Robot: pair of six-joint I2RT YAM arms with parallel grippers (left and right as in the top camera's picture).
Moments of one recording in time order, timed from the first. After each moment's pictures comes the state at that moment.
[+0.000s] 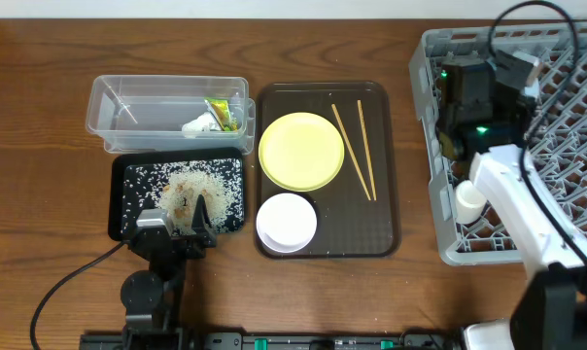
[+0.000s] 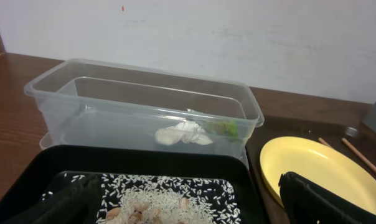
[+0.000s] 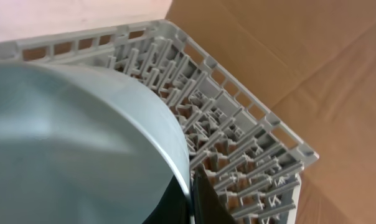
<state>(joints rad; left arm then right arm) 0.01 0.01 0.03 -0.13 0.02 -0.16 0.17 1.62 1.18 -0.33 1.10 0.23</state>
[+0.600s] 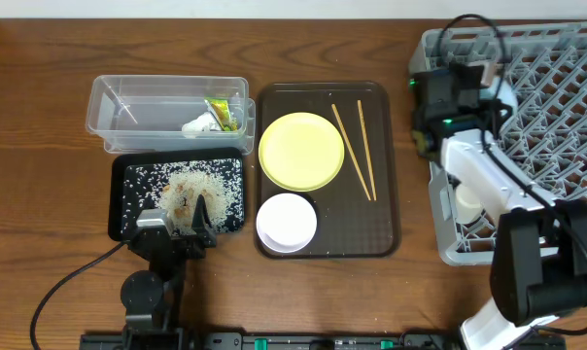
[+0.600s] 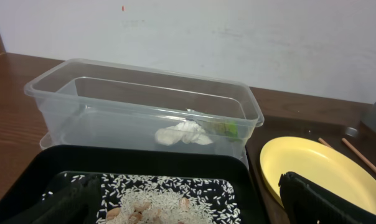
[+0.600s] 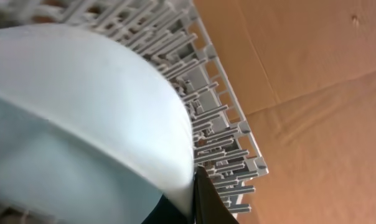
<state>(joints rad) 0.01 0.01 0.03 -0.13 0.02 -0.16 0.24 1.81 1.19 -0.39 1.22 0.01</state>
